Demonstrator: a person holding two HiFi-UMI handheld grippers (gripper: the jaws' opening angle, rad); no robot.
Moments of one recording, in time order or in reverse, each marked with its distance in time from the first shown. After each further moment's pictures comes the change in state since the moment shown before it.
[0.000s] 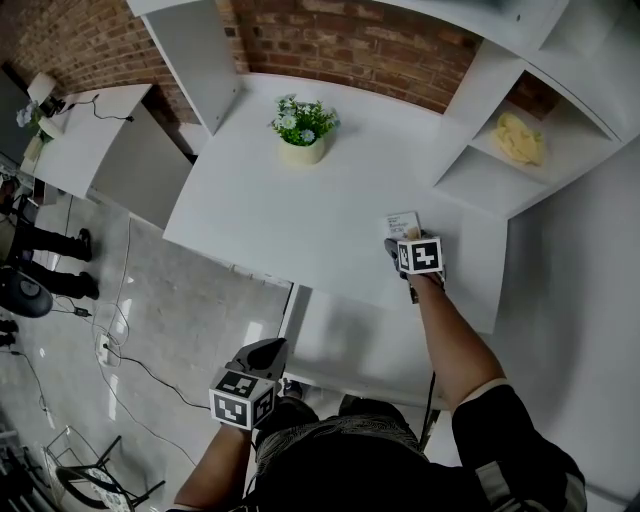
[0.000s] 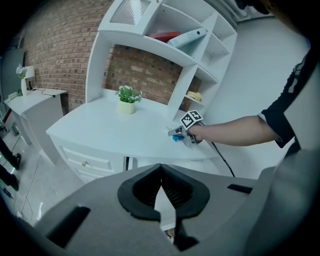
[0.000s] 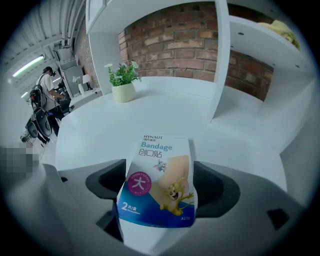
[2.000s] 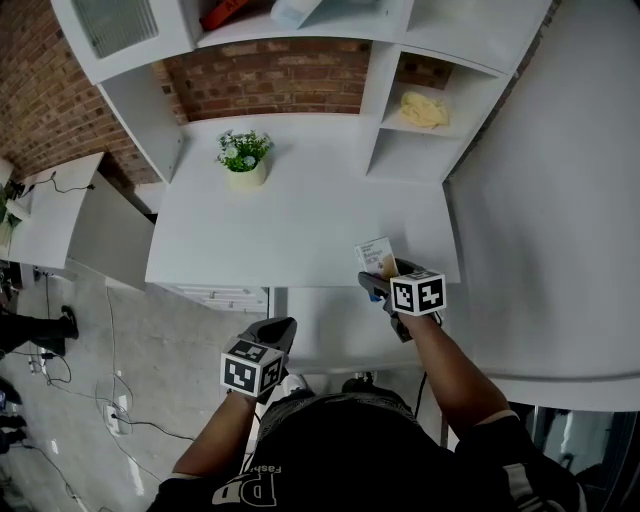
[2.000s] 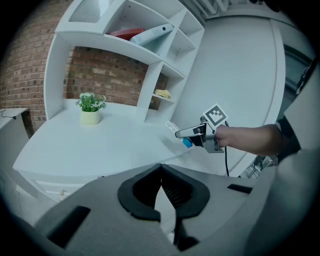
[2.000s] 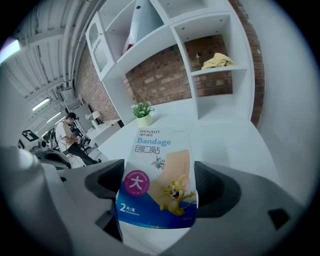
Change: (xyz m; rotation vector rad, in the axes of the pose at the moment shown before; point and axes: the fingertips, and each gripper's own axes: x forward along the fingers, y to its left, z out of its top) left arm 0.001 -0.053 0.022 0.259 0.018 -0.274; right arm -0.210 0.079 -0.063 0.266 -0.218 0.152
